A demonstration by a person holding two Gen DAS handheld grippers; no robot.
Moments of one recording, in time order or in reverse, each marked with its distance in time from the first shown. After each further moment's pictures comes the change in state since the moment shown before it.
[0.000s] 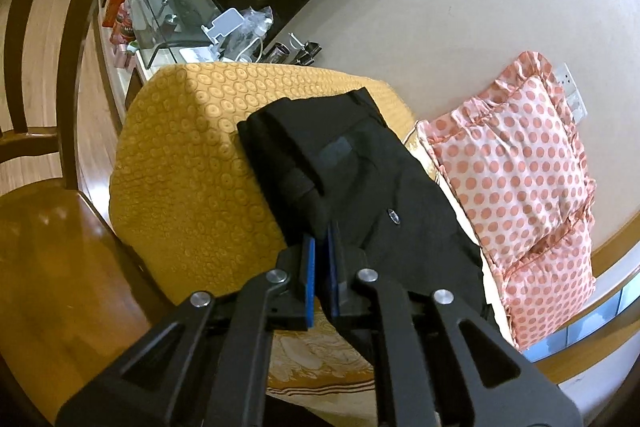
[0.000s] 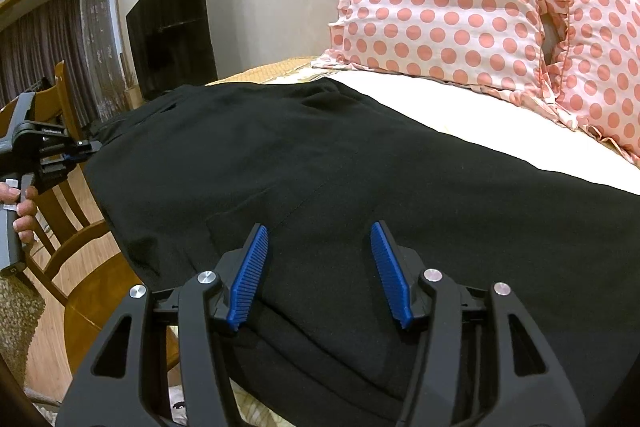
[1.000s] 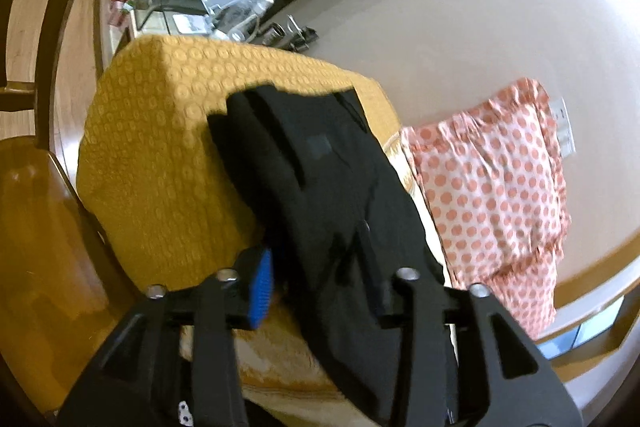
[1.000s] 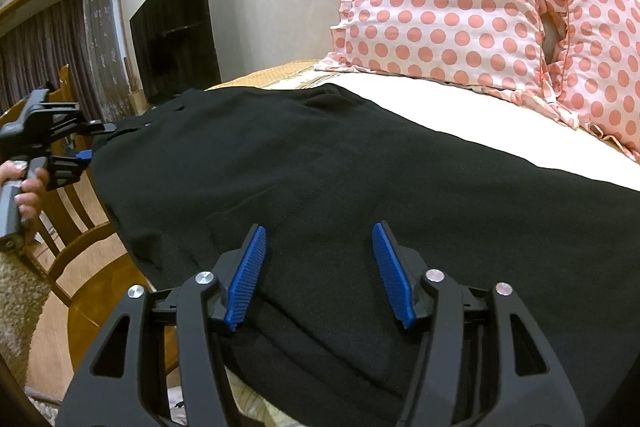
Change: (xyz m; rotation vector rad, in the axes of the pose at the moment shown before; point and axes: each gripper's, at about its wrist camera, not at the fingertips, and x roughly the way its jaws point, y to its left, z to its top) left arm 0.022 0.002 0.017 -0.156 0.047 -0.087; right arm -0.006 -0.003 -0.003 0.016 -0.017 0.036
